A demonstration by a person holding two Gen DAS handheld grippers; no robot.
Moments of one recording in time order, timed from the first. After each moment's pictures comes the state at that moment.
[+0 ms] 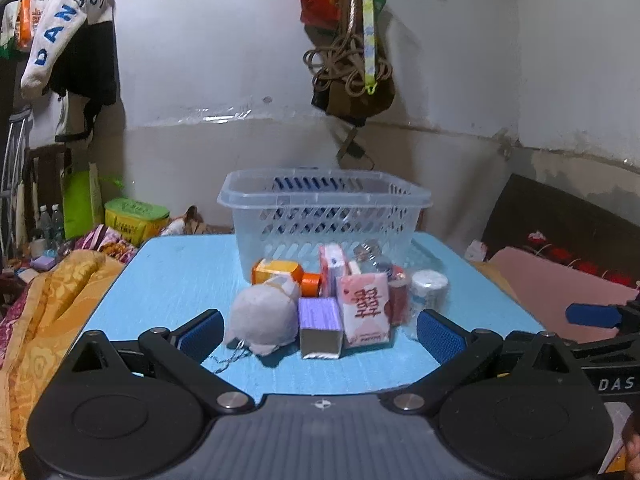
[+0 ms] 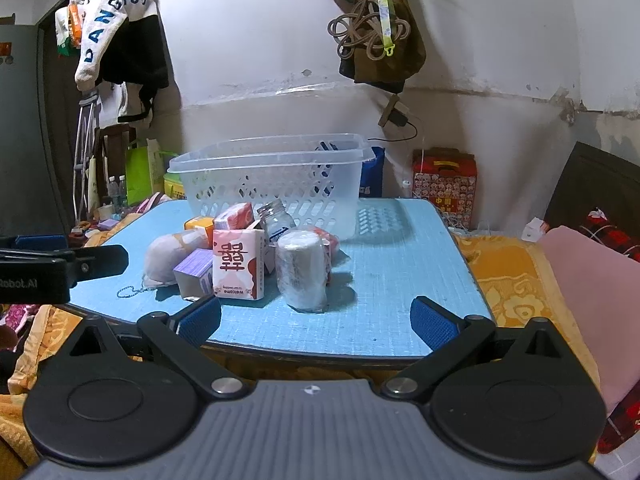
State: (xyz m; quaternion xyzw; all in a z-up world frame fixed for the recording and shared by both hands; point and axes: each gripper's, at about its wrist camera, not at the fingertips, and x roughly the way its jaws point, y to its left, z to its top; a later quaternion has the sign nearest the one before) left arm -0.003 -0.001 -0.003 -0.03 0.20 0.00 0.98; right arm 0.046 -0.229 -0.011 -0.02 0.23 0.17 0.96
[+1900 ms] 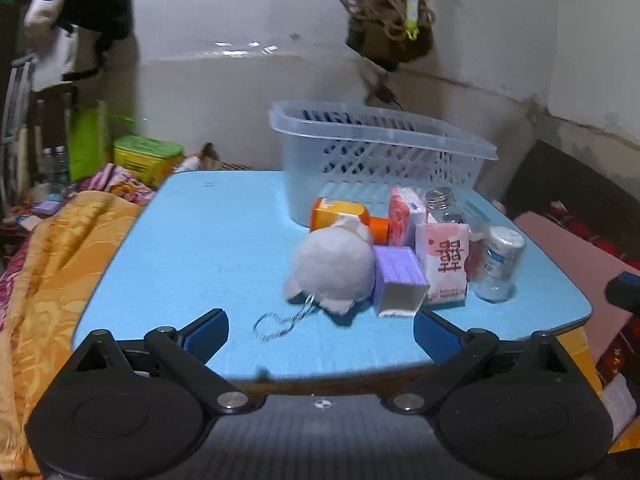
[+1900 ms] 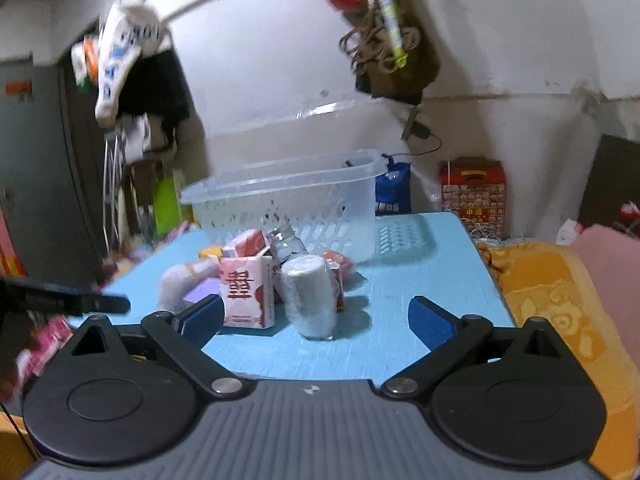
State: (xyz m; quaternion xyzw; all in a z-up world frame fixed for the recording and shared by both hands) left arm 0.041 0.064 -0.028 -0.06 0.29 -0.01 0.95; right arm 0.077 -0.246 -0.020 0.01 0.20 0.23 0.95
